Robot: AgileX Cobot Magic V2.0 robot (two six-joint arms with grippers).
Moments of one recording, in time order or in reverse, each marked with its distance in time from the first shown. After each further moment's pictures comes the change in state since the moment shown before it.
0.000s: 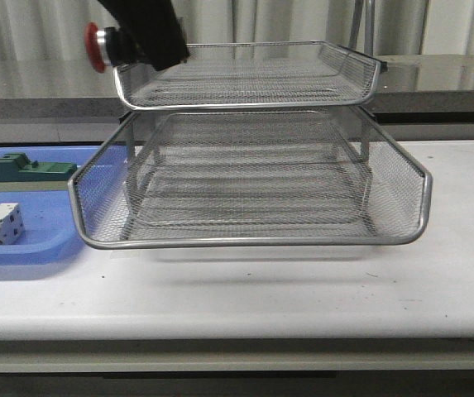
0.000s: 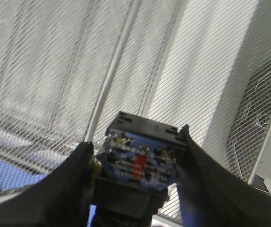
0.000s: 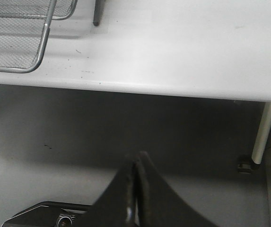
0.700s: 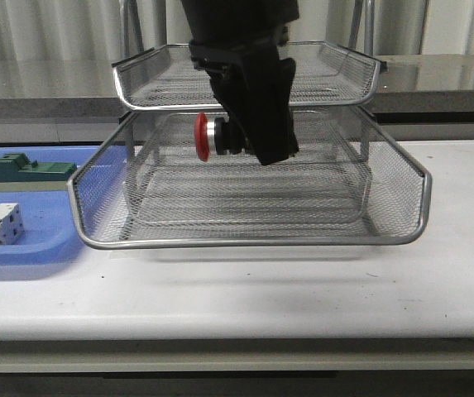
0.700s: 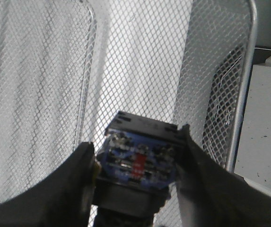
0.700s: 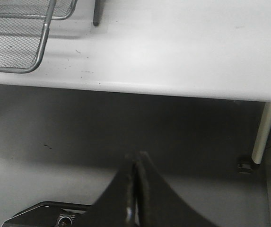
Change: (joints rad) left arm -0.164 0.158 0.000 -0.042 -0.074 -0.004; right arm 0.000 0.000 0.000 0.000 0.000 0.000
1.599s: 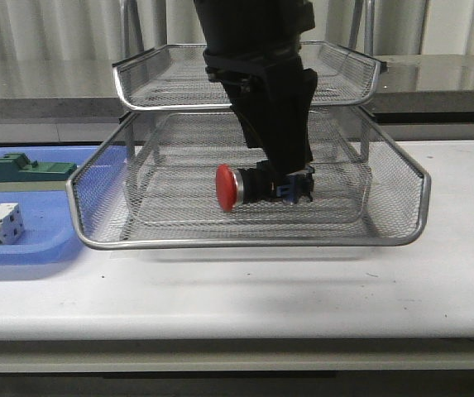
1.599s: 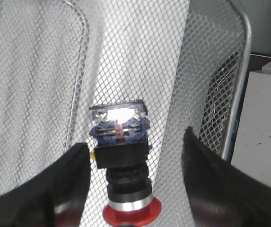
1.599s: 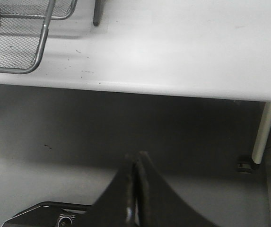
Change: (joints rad) left arm -0.027 0.007 0.002 0.002 -0.013 -0.058; right arm 0.000 0.000 0.000 0.000 0.000 0.000
